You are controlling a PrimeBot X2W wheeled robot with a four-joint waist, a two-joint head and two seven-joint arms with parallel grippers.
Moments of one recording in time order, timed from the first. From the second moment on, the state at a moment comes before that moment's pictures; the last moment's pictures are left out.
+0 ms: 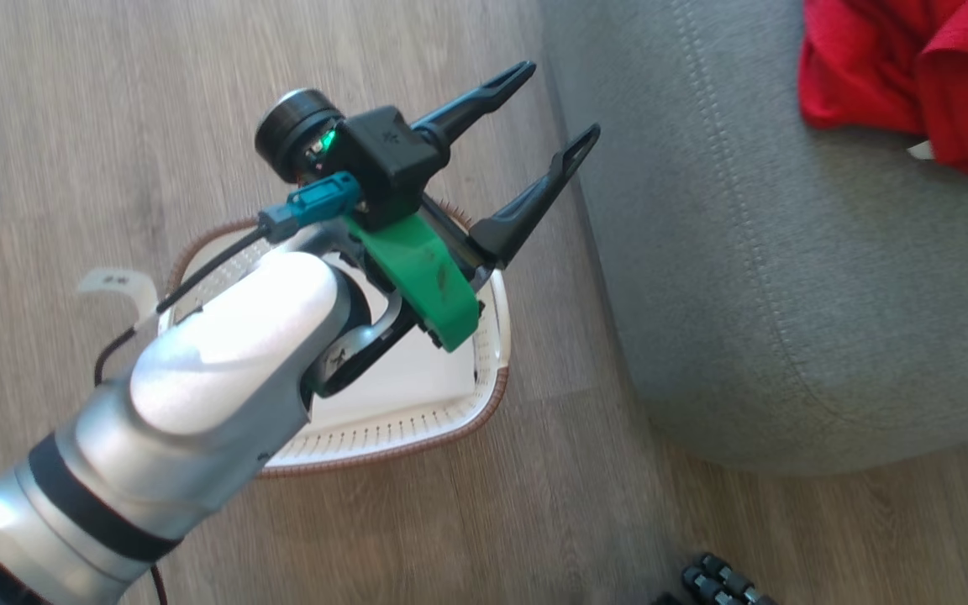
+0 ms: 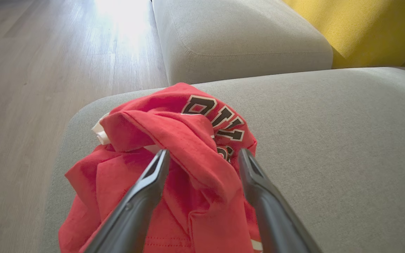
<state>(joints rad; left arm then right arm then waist) -0.91 0.34 -0.99 0.13 -0.66 -0.02 -0.11 -0.99 -0.61 0.18 0.79 0.62 0.12 0.13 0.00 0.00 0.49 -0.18</state>
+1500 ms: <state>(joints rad) -0.46 0.47 -0.88 0.12 -0.82 0.17 -0.23 -0.35 -0.44 0.15 0.20 0.59 0.12 -0.06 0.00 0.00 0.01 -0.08</state>
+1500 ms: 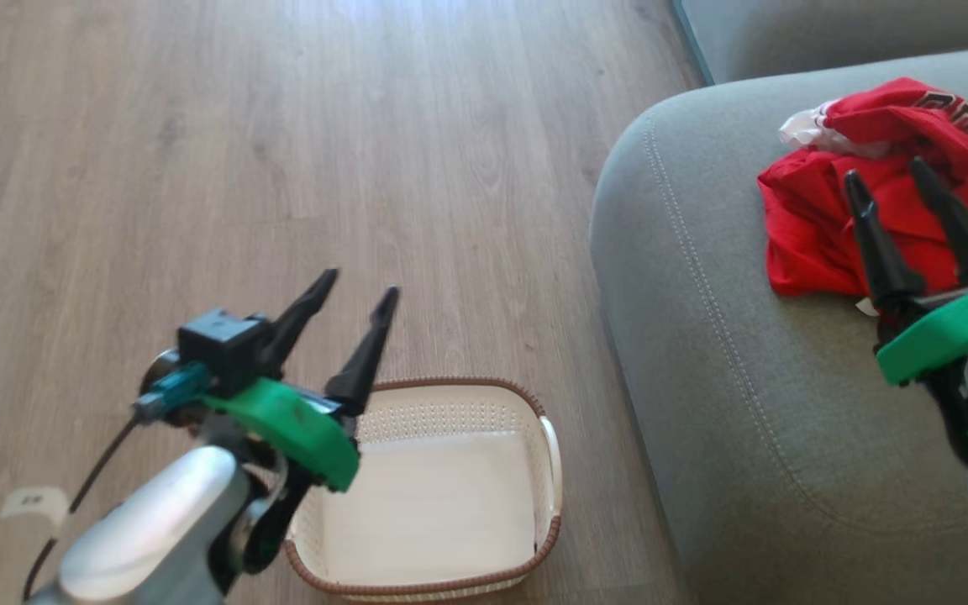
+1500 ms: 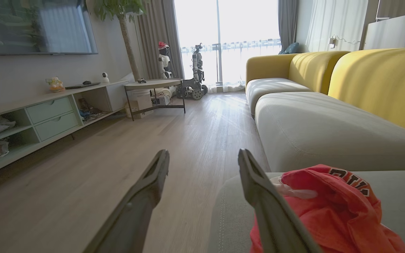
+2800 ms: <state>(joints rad) 0.09 0.40 -0.29 -0.03 -0.56 0.23 -0.25 0.05 -0.13 0.02 0.01 0.36 0.12 -0.21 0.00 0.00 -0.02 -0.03</state>
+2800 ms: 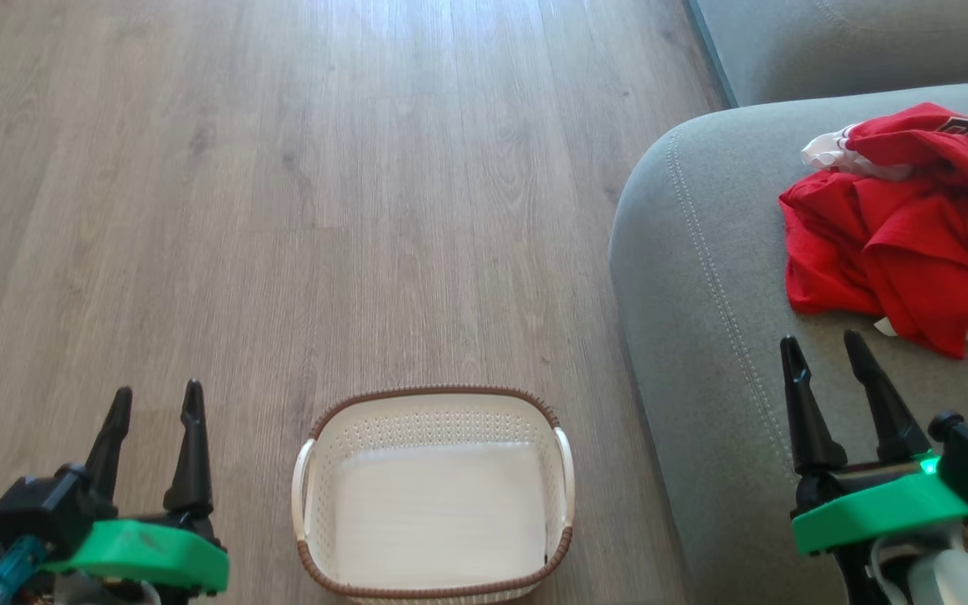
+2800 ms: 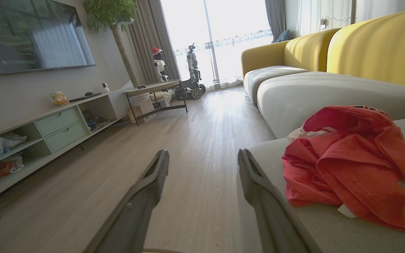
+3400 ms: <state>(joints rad) 0.11 0.31 -0.21 0.01 -0.46 0.13 -0.25 0.05 -0.12 0.04 0.06 0.35 0.12 -0.21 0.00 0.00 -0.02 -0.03</state>
